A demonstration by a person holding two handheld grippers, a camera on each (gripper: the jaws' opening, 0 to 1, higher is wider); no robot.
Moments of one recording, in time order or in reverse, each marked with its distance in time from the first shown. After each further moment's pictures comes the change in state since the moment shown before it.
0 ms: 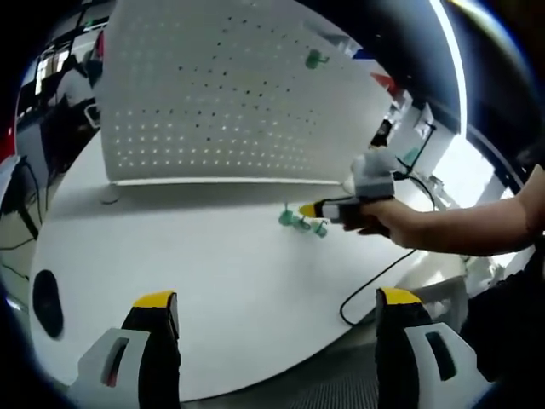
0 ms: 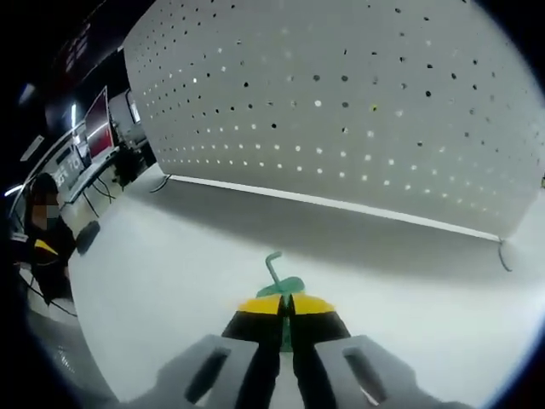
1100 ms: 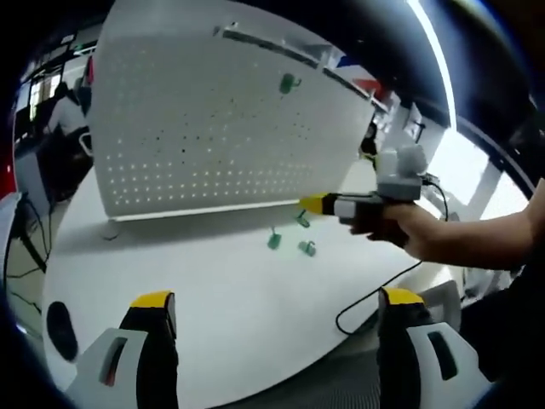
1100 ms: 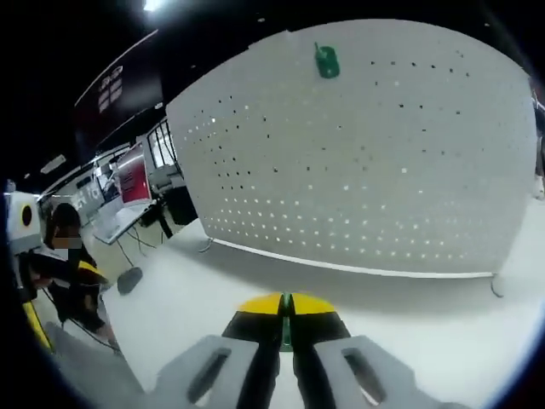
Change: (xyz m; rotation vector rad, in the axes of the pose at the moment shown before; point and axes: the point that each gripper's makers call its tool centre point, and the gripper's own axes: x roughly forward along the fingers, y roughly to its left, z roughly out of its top) left arm -0.016 -0.028 0.033 0.099 -0.086 -0.004; right arm -0.082 0.056 0.069 0.005 -0.277 0.124
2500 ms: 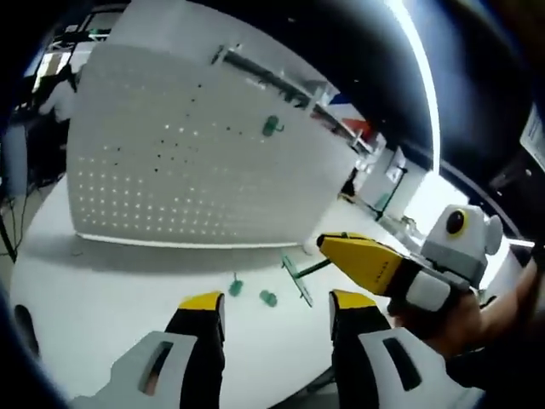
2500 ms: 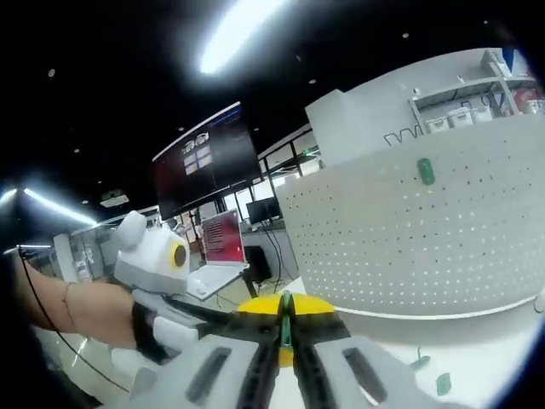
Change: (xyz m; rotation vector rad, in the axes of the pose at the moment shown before) left arm 0.016 -0.036 0.061 -0.159 -0.161 -0.157; right arm -0.088 0.136 0.070 0.019 -0.317 0.327
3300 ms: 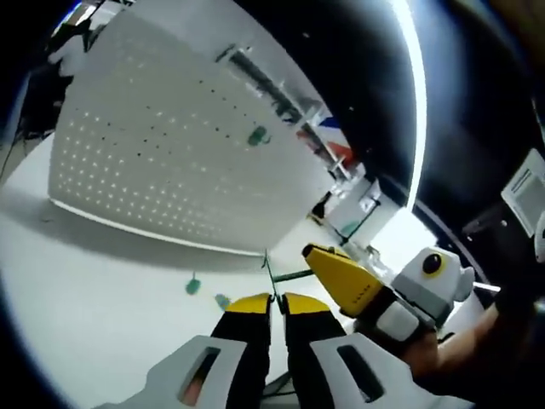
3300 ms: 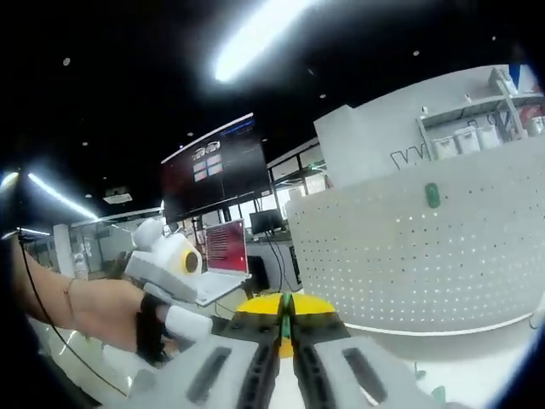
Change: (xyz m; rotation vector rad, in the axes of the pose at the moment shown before) left arm -0.007 -0.033 0.008 -0.175 -0.042 -0.164; right arm -0.007 0.013 0.015 -0.072 -0.066 0.009
